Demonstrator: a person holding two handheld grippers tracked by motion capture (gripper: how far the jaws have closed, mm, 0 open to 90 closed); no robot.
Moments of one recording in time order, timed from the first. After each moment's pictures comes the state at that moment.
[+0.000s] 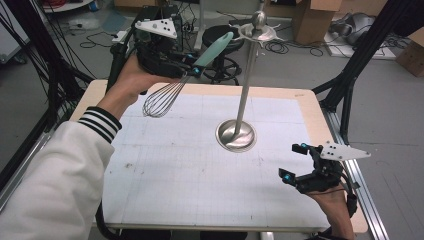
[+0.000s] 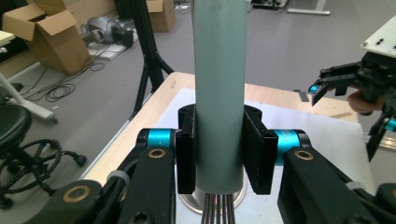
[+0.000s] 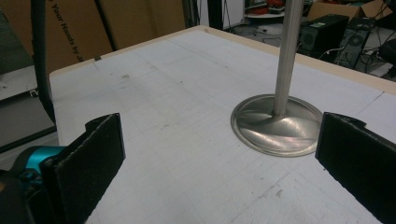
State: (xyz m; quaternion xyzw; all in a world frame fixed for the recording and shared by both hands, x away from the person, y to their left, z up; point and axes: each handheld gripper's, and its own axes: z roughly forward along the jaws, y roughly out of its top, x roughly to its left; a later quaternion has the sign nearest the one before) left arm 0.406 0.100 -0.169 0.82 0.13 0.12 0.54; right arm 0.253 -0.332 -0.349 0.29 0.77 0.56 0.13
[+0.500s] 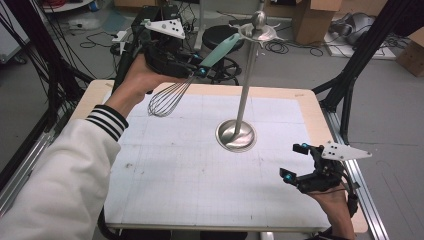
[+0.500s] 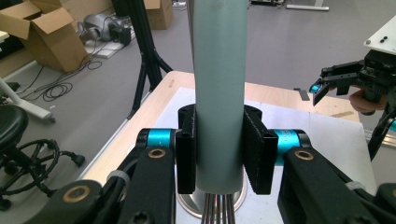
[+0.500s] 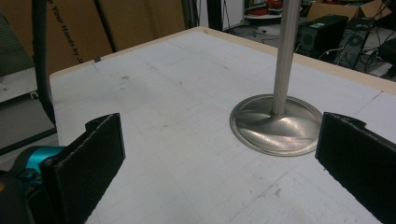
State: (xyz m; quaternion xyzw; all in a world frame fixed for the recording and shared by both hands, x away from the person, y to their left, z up) left arm 0.411 0.085 -0.171 0.83 0.13 0.12 0.53; right arm 0.254 -0.335 -0.350 0.29 0.76 0.56 0.13
